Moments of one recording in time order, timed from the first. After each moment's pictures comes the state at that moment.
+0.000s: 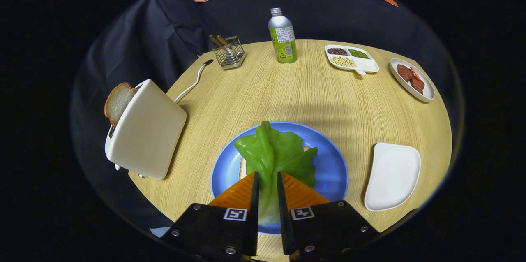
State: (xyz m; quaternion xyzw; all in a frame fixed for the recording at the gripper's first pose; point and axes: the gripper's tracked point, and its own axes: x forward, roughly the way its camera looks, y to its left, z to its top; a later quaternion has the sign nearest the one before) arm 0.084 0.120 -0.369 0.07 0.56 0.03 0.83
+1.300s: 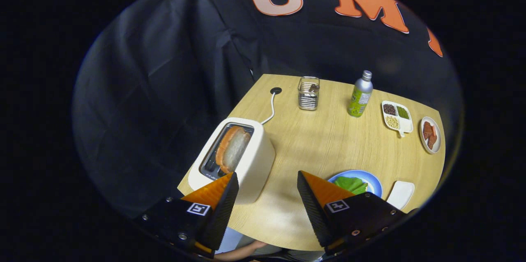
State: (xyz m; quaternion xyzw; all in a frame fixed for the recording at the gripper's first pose) arm 0.152 0.318 -0.215 0.02 0.50 0.14 0.85
